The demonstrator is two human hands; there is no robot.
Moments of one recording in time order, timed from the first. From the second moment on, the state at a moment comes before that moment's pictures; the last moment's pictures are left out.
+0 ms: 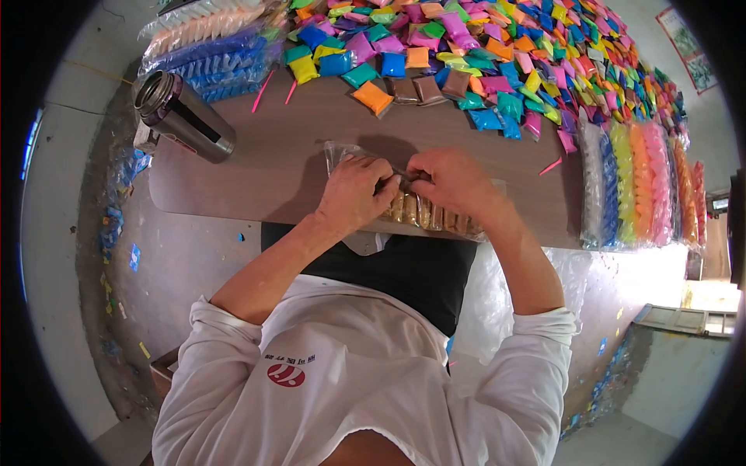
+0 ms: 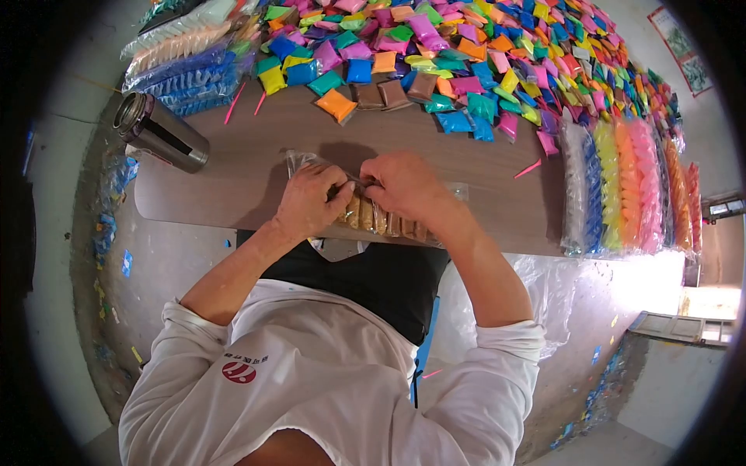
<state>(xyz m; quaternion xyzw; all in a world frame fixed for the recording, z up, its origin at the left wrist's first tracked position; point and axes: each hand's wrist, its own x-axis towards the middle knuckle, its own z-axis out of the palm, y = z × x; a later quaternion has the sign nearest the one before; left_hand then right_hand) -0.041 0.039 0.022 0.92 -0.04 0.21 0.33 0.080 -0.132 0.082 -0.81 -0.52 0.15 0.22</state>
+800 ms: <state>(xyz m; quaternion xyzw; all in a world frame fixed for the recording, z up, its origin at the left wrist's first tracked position) -0.070 0.120 0.029 0.82 0.19 0.14 0.52 0.060 -0.146 0.050 -0.78 -0.60 -0.10 0.16</state>
